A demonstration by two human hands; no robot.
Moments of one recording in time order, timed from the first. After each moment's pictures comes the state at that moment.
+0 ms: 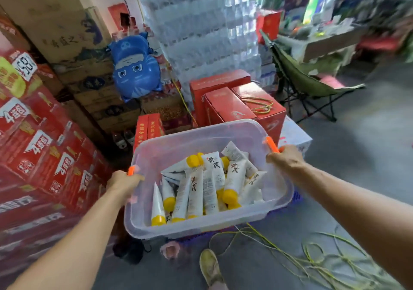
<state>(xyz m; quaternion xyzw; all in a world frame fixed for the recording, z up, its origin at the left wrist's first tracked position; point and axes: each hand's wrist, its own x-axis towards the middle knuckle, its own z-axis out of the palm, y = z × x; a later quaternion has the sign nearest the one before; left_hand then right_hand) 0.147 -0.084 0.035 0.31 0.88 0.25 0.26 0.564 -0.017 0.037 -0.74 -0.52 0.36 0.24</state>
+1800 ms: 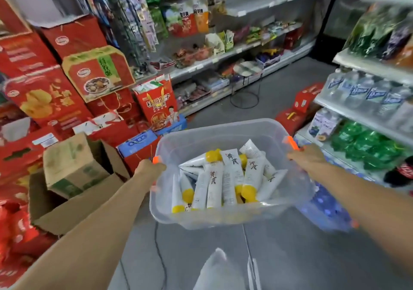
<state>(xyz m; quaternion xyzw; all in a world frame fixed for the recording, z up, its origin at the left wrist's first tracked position) 1.846 -0.314 0.016 0.87 0.24 -0.15 0.40 1.766 -0.716 0.037 -0.84 0.38 0.01 0.40</state>
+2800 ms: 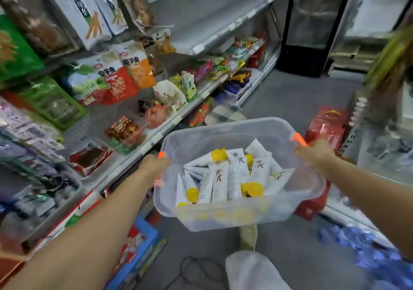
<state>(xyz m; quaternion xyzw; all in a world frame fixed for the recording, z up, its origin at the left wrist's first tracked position) 2.701 -0.611 0.016 0.90 0.09 -0.20 0.38 2.490 -0.969 0.008 -0.75 0.51 -0.09 0.41</state>
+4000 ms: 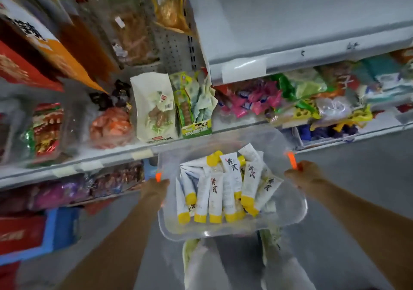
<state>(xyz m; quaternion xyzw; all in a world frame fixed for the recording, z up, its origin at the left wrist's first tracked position) 3.202 -0.998 -0.242 0.76 0.50 -0.16 0.38 3.307 -1.370 -0.183 -0.90 0.22 0.25 0.27</state>
